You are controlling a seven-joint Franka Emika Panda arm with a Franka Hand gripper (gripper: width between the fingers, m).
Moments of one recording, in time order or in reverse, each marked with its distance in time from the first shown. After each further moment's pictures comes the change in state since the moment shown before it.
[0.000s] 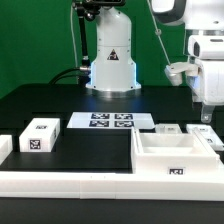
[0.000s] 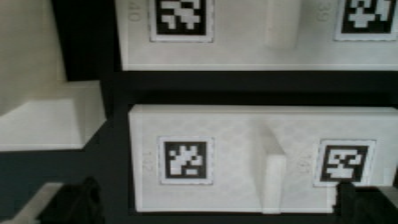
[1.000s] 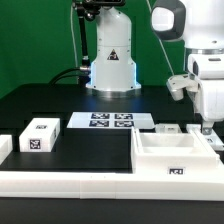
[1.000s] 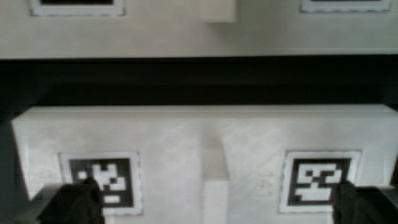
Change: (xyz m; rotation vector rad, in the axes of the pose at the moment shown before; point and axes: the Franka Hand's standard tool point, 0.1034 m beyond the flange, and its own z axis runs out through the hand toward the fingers) arm 0.012 -0.028 0.038 0.038 0.033 0.014
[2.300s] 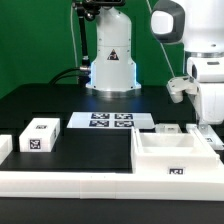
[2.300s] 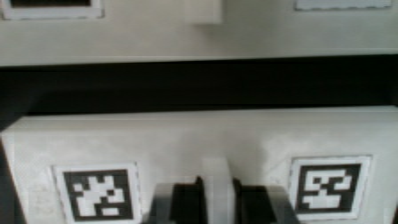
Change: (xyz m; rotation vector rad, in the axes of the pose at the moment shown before) arm -0.001 0.000 0.001 -0.001 0.002 0.010
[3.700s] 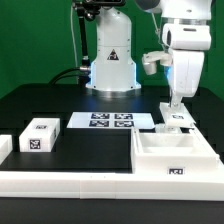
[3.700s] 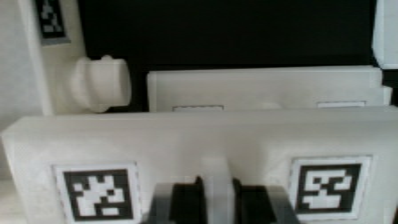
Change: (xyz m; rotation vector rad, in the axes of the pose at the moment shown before) arm -0.064 0.036 -0.060 -0.007 -0.087 0.000
